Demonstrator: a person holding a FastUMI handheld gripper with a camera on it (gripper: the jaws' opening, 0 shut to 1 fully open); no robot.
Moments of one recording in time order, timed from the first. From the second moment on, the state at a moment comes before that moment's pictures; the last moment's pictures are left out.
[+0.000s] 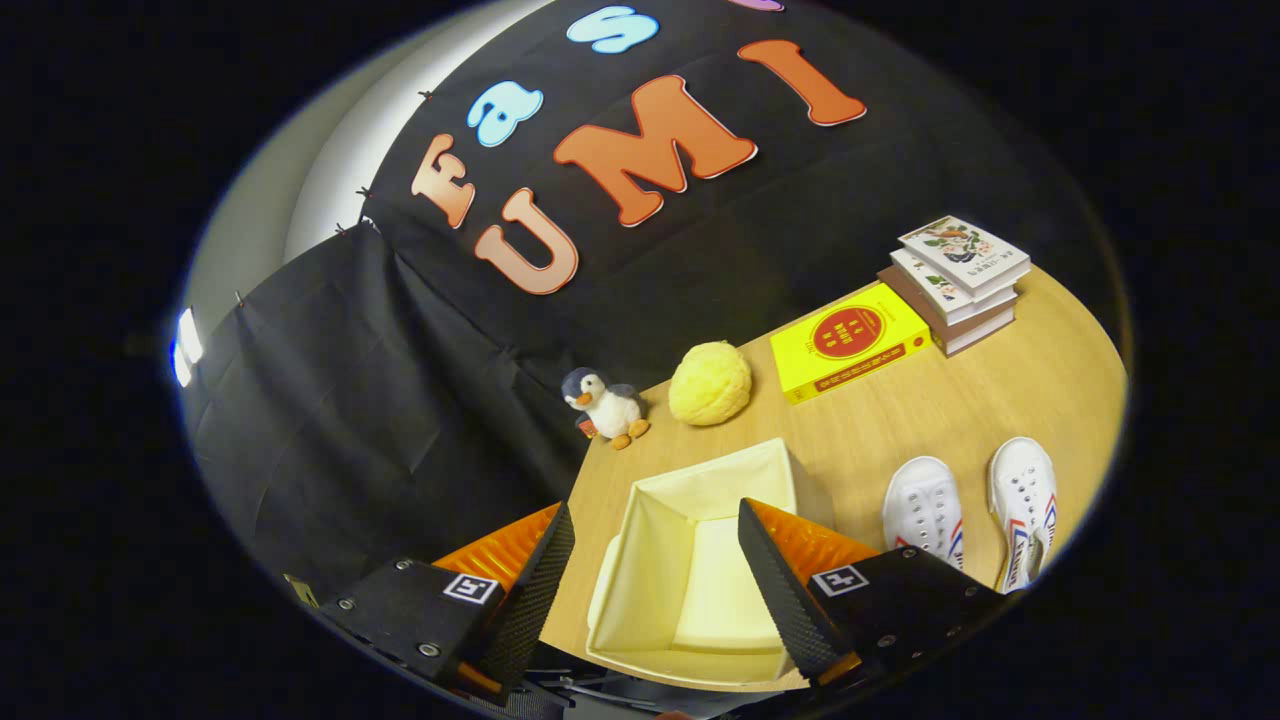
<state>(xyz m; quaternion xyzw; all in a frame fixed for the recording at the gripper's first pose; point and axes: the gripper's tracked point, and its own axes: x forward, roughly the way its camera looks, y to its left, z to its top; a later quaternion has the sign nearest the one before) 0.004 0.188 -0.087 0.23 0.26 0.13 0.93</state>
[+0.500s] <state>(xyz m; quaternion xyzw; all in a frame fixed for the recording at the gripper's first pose) -0.005 0.075 -0.130 0.19 0.29 0.05 0.94</state>
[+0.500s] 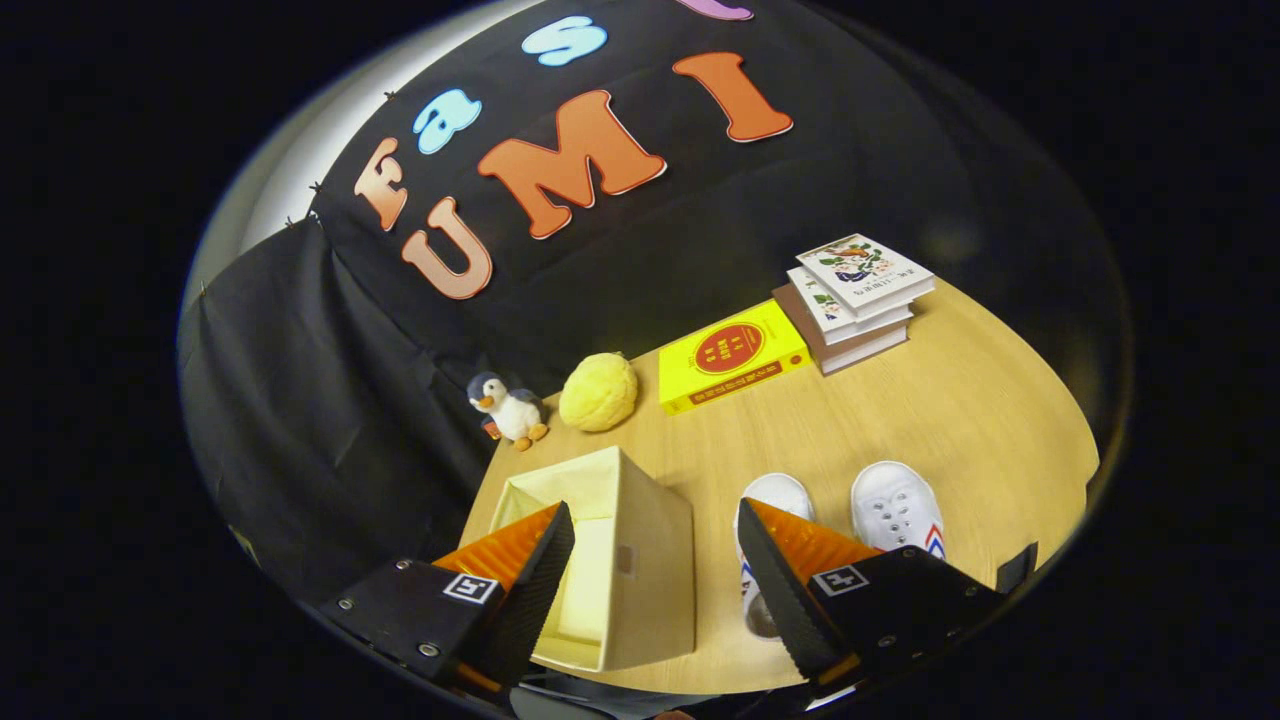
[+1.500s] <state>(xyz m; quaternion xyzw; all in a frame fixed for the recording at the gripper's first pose) -0.017 0.019 -0.263 0.04 0.45 0.01 0.89</state>
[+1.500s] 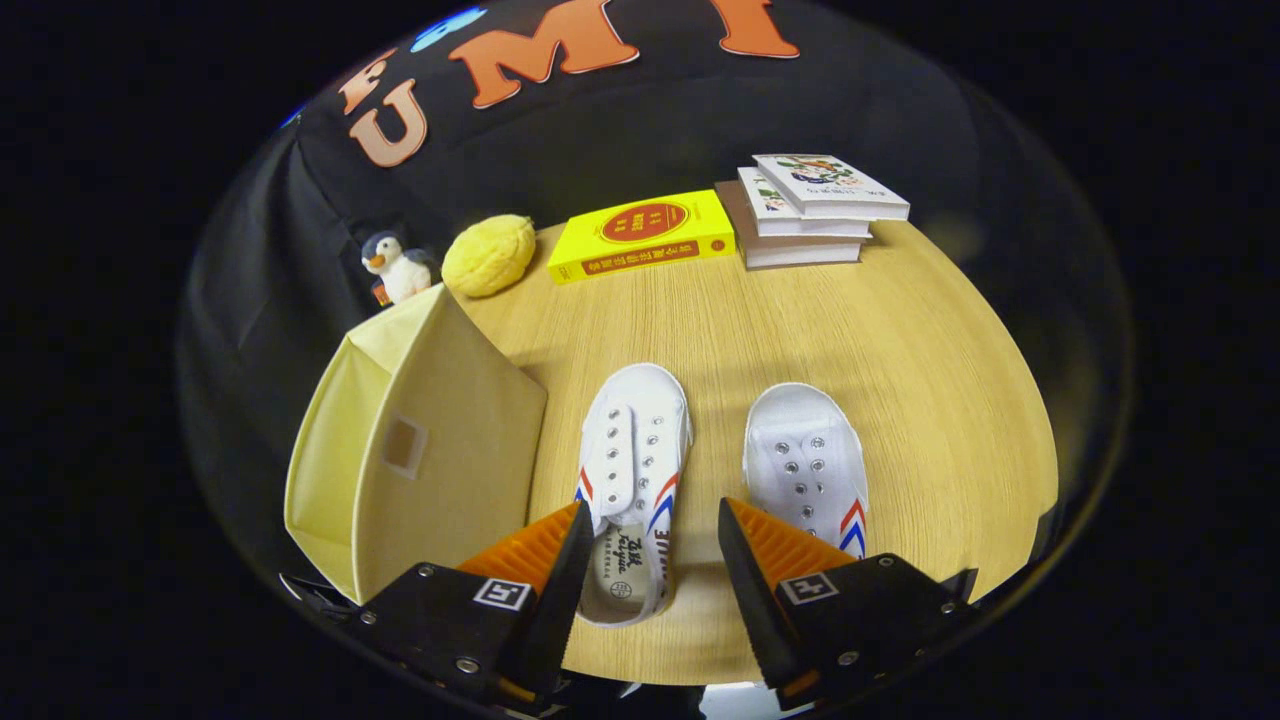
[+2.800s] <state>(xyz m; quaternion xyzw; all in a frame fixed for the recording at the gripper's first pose) -0.003 0.032 -0.320 0.19 0.46 0.03 0.87</state>
